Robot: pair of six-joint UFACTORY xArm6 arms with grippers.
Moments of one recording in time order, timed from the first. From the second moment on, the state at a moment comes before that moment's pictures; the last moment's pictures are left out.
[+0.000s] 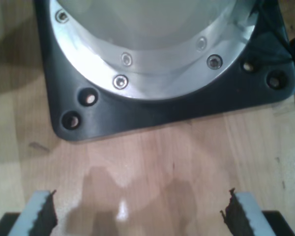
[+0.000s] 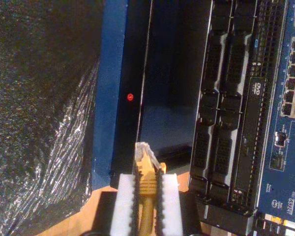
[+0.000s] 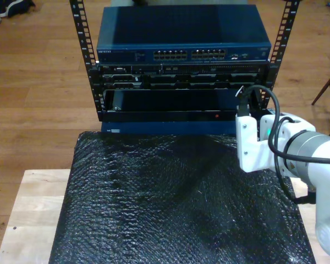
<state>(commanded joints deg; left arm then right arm) 82.9 -27.1 -7.4 -3.6 61.9 -173.9 9.7 -28.1 -13.5 -13.2 -15.4 -77.9</state>
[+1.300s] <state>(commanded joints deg) 82.9 -27.1 -7.4 -3.6 61.9 -173.8 4.0 -6.1 -18.0 -12.8 -58.7 -77.4</state>
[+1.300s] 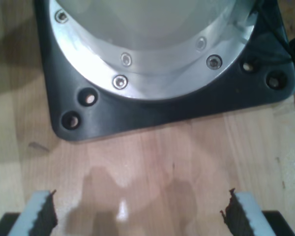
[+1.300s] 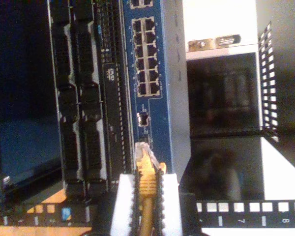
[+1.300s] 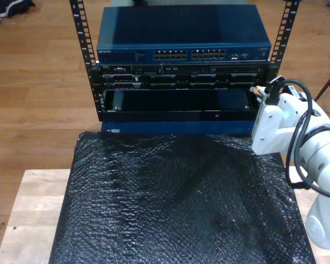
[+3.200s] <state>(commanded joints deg) 82.9 -27.1 -7.4 -3.6 61.9 -173.8 21.6 17.6 -36.1 10.7 -75.3 -85.1</state>
